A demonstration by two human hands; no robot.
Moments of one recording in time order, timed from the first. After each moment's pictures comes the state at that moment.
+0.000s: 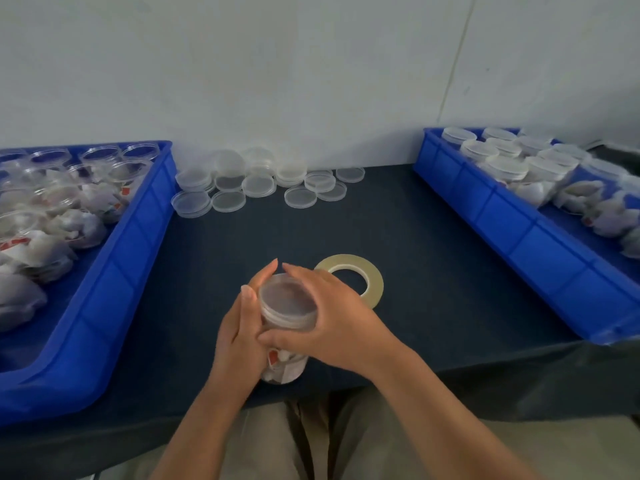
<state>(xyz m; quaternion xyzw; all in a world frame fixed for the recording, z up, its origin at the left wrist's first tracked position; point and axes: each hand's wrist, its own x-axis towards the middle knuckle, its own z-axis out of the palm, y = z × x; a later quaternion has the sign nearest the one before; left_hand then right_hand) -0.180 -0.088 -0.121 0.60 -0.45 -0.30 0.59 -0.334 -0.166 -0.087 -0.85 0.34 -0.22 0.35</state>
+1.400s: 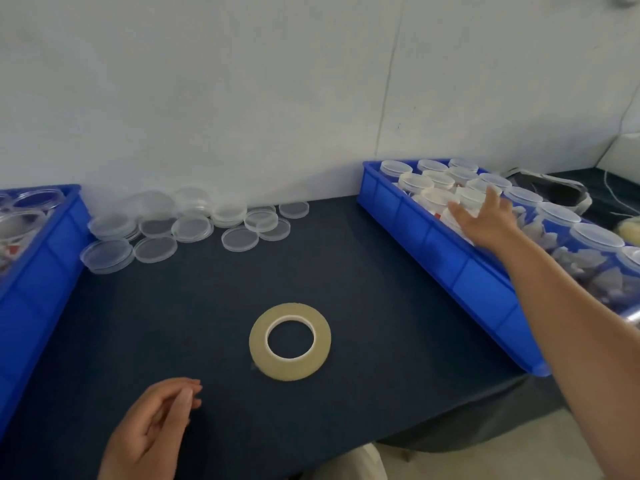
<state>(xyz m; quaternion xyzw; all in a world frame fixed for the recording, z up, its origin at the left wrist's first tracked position) -0.167 -0.093 -0.151 0.69 -0.42 -0.21 0.55 -0.580 -0.450 -0.021 -0.58 0.77 -0.23 0.16</state>
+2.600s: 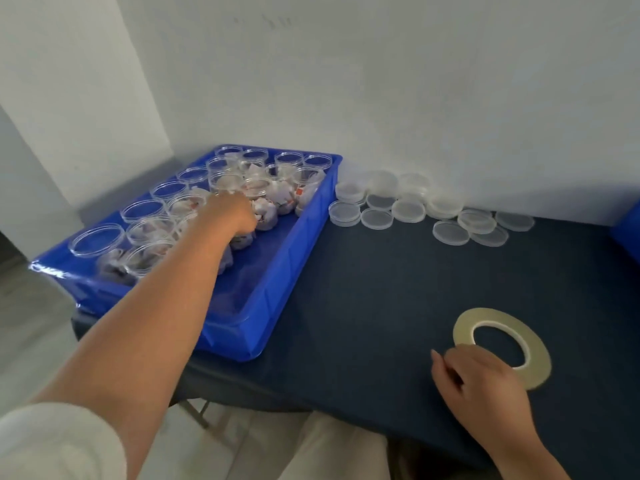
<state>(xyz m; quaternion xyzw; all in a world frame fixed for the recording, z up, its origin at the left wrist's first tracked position) 0.123 -0.097 -0.005 0.96 -0.29 -0.04 -0.01 -0.312 -0.190 -0.156 -0.89 0.26 -0.37 0.03</state>
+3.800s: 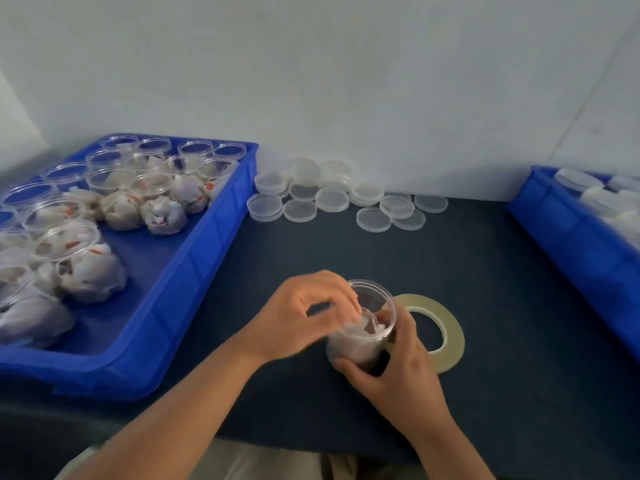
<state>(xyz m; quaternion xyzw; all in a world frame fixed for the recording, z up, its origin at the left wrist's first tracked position) -0.110 -0.136 -0.083 0.47 -0.67 -0.28 0.50 -0.319 -0.195 -0.154 -0.83 0.36 -0.32 0.28</state>
